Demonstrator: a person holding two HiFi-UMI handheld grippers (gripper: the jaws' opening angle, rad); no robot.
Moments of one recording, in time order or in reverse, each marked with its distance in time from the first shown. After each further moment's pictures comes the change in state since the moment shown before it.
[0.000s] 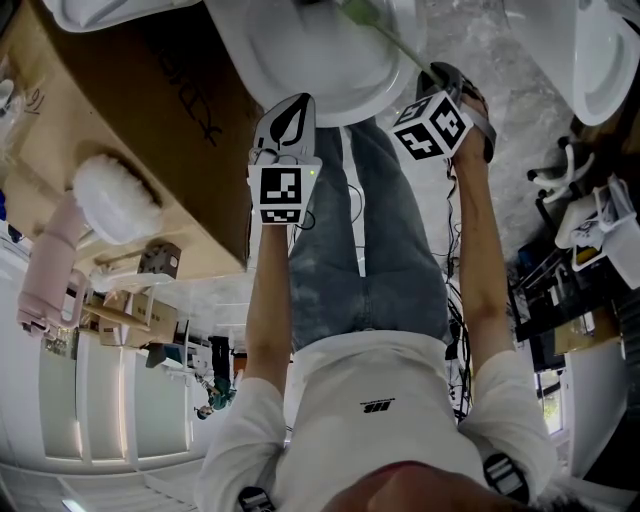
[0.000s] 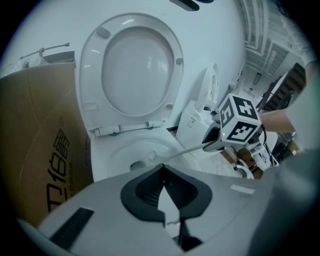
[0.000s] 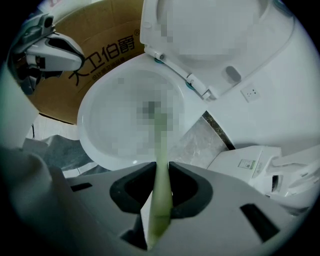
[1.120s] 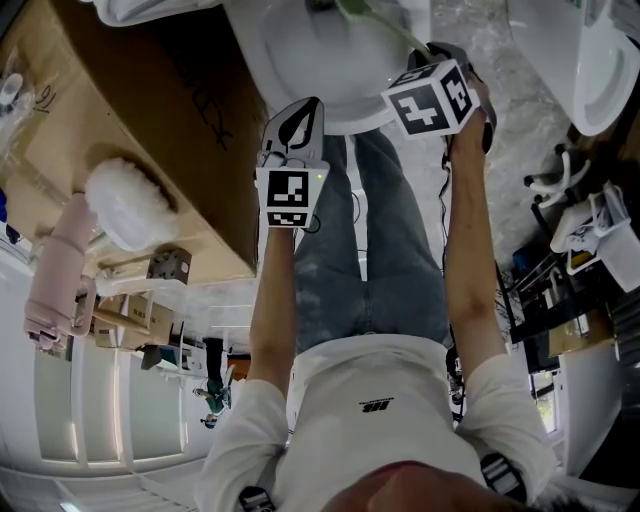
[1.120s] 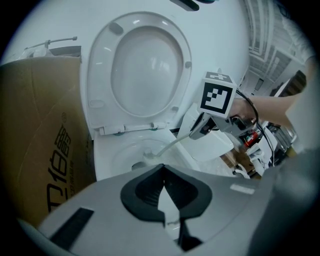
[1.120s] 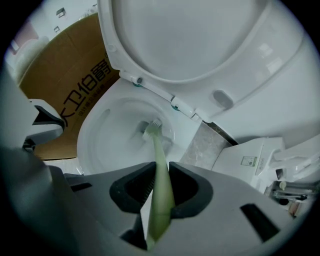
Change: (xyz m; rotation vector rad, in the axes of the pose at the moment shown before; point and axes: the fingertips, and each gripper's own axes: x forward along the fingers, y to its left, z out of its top) left arm -0.001 0.021 0.005 -0.048 -0.014 -0.015; right arm -0.025 -0.032 0.090 0.217 -0.008 0.053
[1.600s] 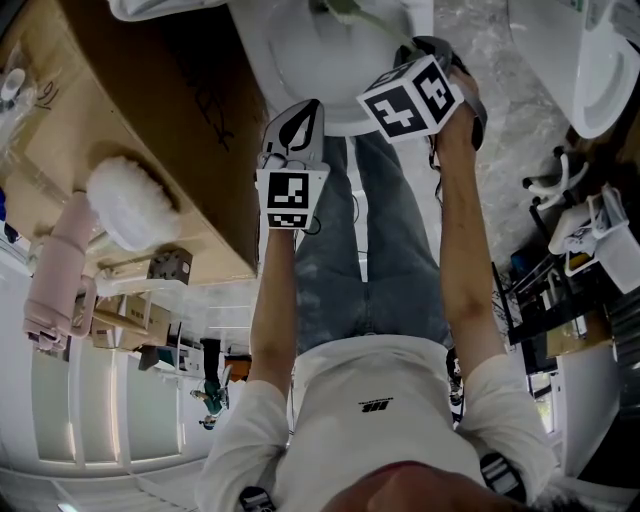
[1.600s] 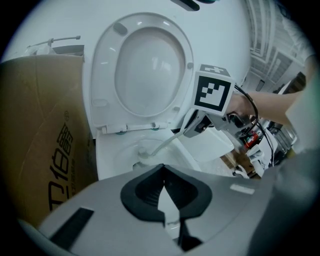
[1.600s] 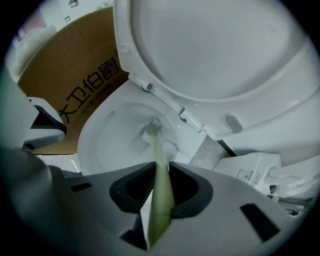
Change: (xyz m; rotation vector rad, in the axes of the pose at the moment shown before) left arm -0.003 0.005 -0.003 -0.013 -0.002 0.003; right arm -0.005 0.016 0.029 -0.104 -0.015 -0.035
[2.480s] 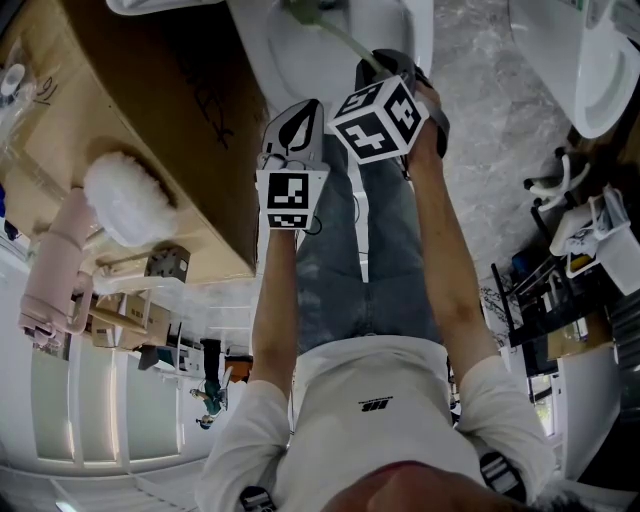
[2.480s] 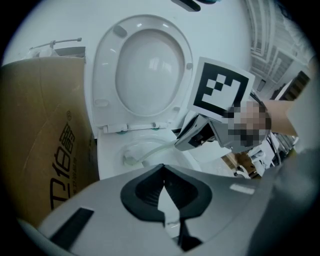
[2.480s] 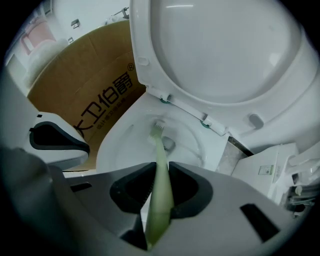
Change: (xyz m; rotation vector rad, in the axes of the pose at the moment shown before) left arm -0.004 -0.004 -0.004 -0.005 -0.006 0.016; right arm -0.004 0.067 0.017 0.083 -0.131 0.122
